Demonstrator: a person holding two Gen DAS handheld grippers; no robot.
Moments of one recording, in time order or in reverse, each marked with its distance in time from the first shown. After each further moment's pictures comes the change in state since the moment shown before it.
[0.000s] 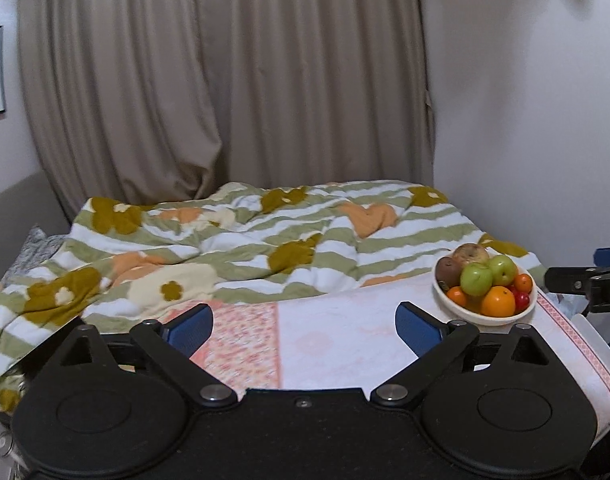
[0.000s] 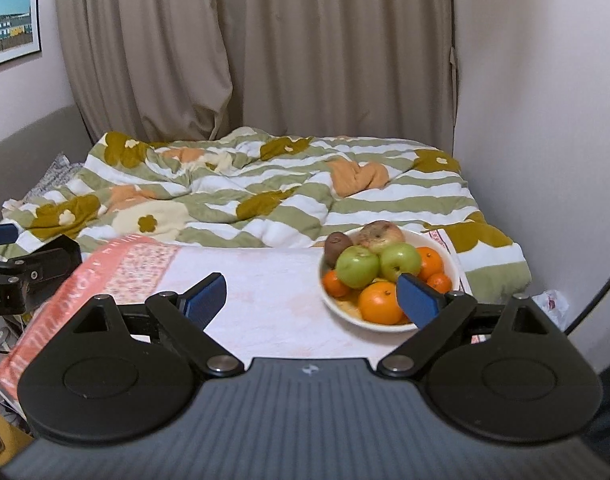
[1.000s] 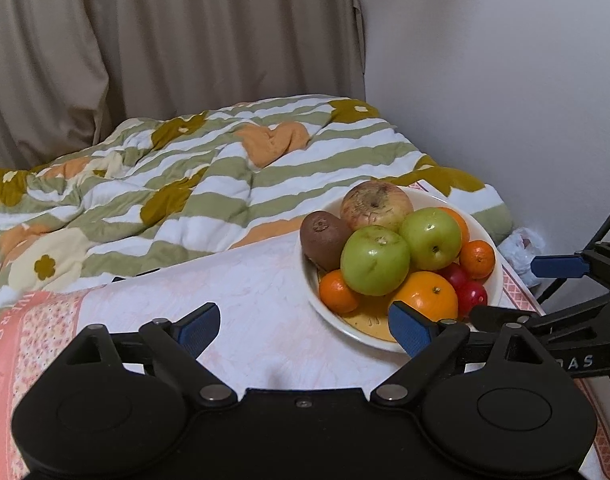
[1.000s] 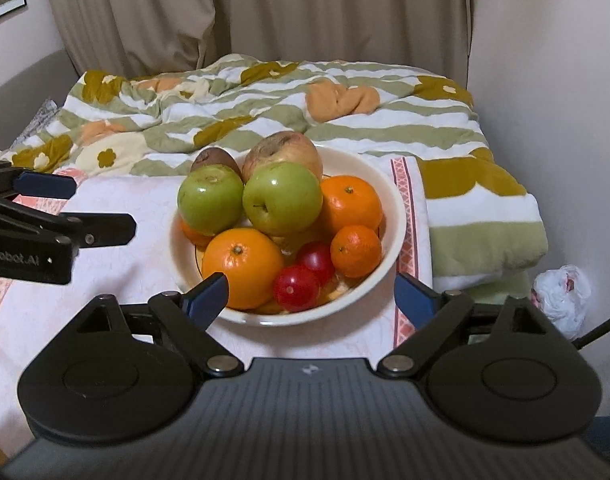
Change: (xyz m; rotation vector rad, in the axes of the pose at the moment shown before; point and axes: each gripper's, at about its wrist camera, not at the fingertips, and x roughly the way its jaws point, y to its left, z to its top) left arm 0.201 -0.184 0.016 0.096 0.258 -0.155; right arm 0.170 -0.161 -0.032 -0.031 0.208 0.081
